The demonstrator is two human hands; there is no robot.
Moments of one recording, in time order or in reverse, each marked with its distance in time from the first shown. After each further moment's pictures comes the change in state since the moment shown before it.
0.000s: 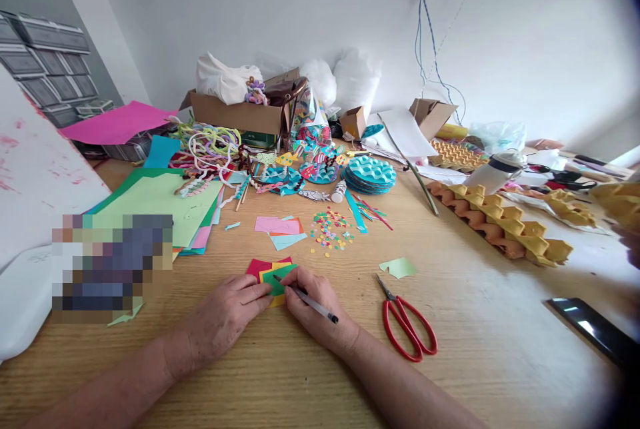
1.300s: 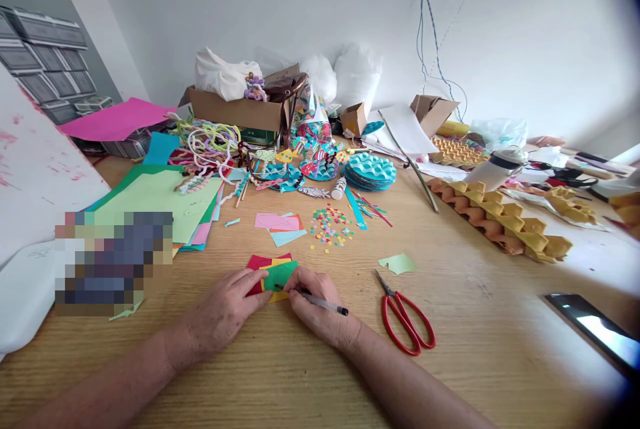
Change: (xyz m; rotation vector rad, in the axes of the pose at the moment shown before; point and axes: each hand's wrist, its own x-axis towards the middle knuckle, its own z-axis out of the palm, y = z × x) left_hand -0.010 -0.004 0.009 -0.074 -0.067 -0.151; right_hand -0.003 -0.007 -0.006 0.027 -0.019 0.021
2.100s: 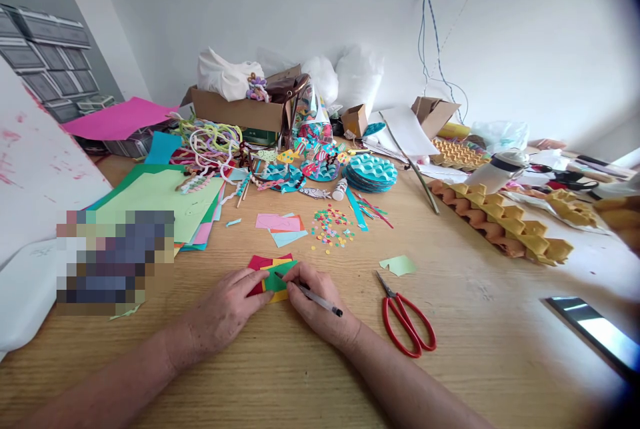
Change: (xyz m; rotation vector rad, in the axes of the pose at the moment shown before) left_hand 0.001 0.002 0.003 0.042 0.028 0.016; right_hand 0.003 0.005 0.003 0.035 0.042 -0.028
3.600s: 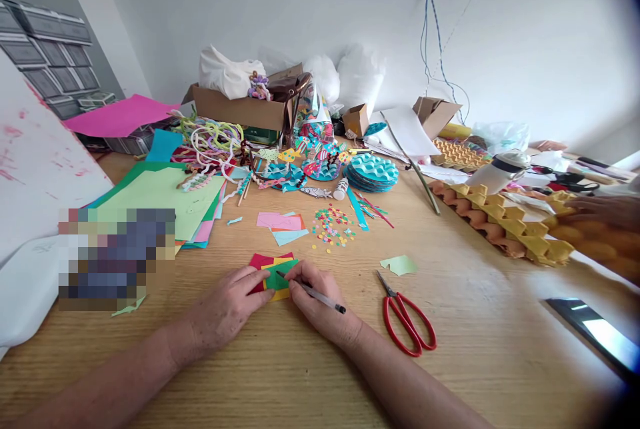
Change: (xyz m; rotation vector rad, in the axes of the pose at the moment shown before) left_hand 0.008 0.004 -0.011 0.018 0.017 0.058; right_hand 0.001 0.003 0.001 0.018 -0.010 0.072
